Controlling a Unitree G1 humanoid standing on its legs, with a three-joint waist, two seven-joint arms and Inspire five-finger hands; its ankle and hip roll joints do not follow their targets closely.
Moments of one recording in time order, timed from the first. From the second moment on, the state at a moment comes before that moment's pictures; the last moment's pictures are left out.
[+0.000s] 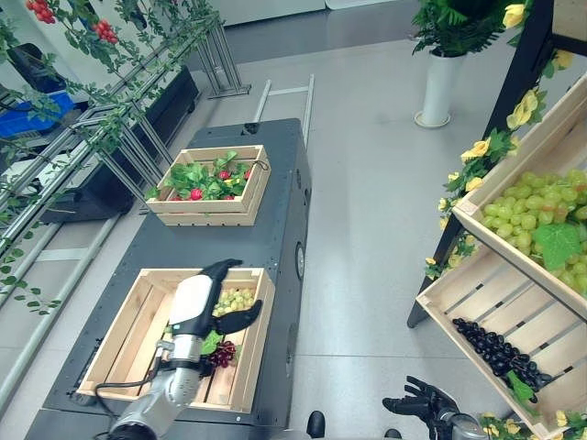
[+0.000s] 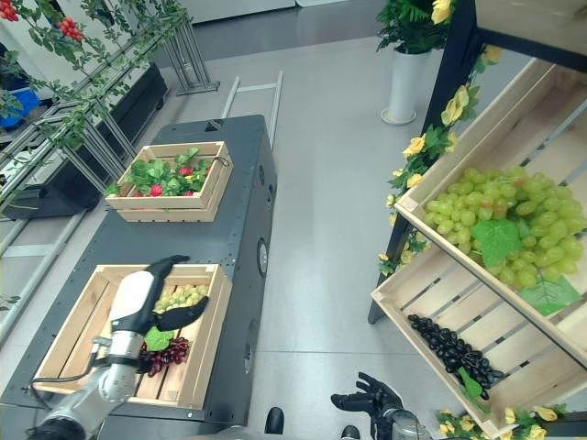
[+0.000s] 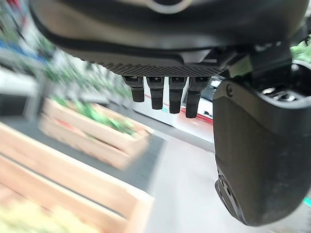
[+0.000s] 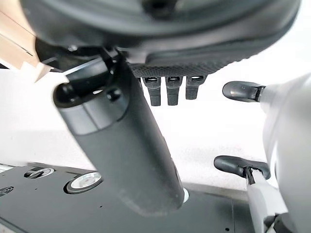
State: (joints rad) left arm 0.00 0.61 -0.21 0.62 0.51 -0.42 0.64; right arm -0.02 -0.32 0.28 1.13 0.51 -0.08 0.11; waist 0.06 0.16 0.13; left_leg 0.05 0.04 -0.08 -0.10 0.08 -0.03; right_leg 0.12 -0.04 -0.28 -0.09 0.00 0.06
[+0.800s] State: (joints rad) left arm -0.31 0.88 -0.20 0.76 0.47 -0.26 0.59; right arm -0.29 -0.34 0.33 1.02 0.52 -0.11 0.11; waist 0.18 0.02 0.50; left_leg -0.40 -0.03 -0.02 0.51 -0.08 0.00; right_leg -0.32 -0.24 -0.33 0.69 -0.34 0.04
